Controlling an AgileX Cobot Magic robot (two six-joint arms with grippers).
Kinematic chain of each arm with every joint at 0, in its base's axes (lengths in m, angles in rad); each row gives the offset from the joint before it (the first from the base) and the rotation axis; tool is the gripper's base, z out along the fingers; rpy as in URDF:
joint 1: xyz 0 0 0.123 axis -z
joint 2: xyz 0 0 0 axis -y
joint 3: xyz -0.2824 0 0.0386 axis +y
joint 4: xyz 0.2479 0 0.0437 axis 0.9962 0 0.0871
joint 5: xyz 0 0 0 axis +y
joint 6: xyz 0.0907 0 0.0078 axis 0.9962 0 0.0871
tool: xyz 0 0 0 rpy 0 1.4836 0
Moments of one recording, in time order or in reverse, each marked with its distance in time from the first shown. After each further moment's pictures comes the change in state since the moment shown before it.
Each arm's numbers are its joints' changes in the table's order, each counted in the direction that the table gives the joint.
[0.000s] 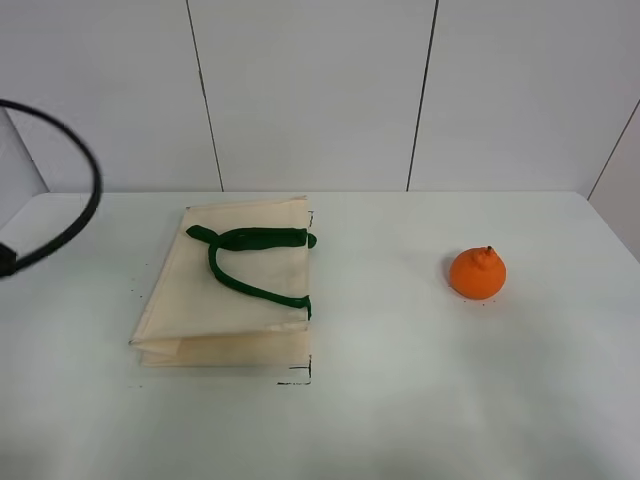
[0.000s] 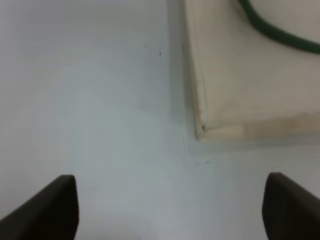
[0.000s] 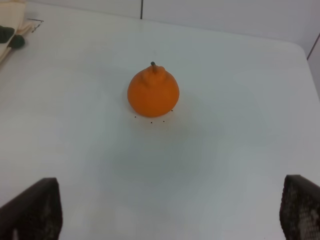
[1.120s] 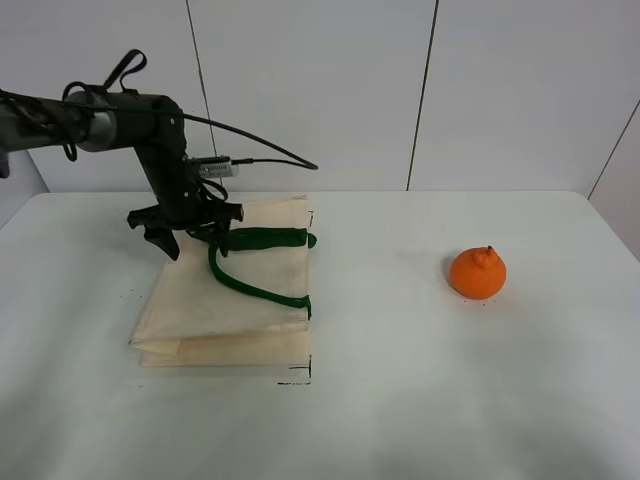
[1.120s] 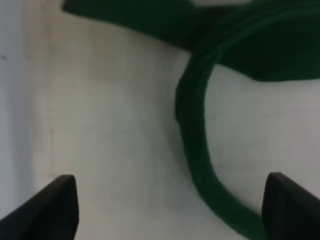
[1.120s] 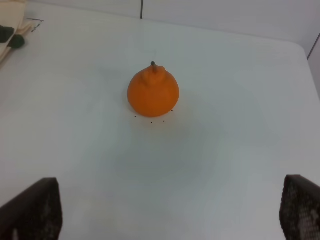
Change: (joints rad) left arm 0.235 -1.322 -0.907 -0.001 0.091 -0.312; right arm 0.000 0.000 0.000 0.000 0.000 0.000
